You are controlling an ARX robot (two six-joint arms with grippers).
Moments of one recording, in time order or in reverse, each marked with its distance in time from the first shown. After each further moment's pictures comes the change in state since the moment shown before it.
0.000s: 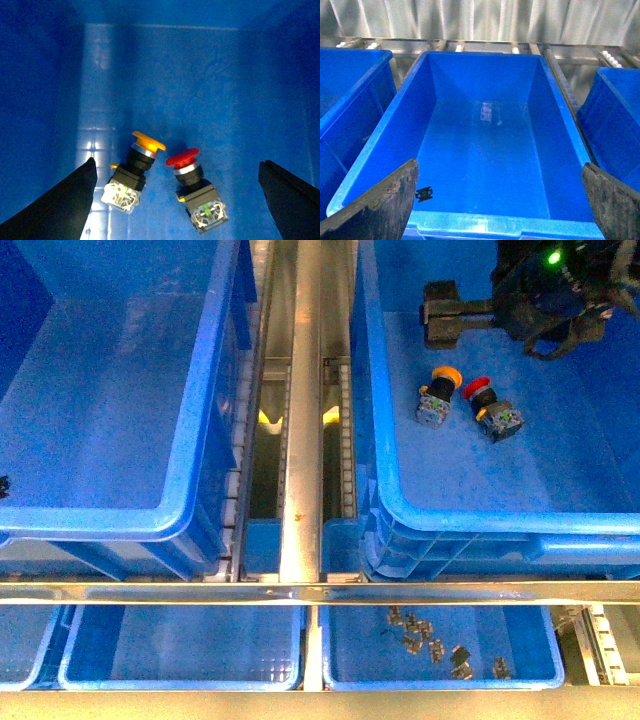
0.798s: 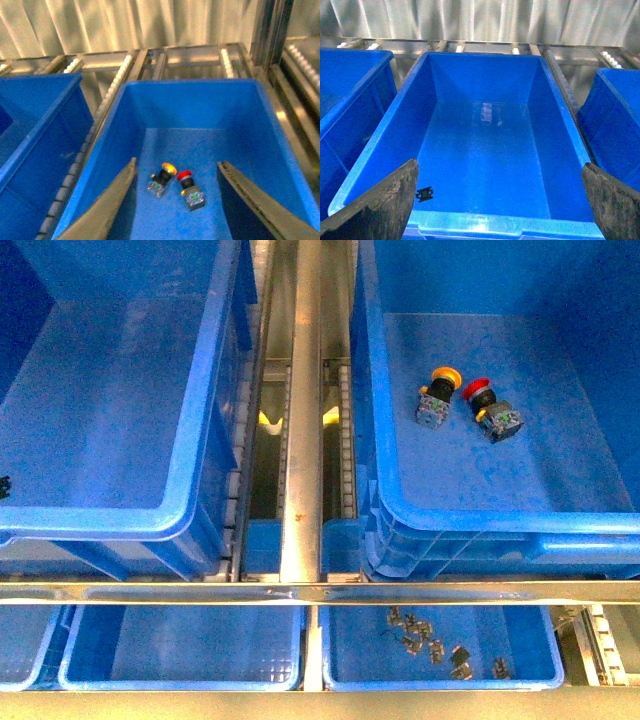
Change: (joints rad) left arm 0.000 0.000 0.000 0.000 0.000 0.000; right arm -0.011 -1.129 -1.110 0.617 -0.132 -0.032
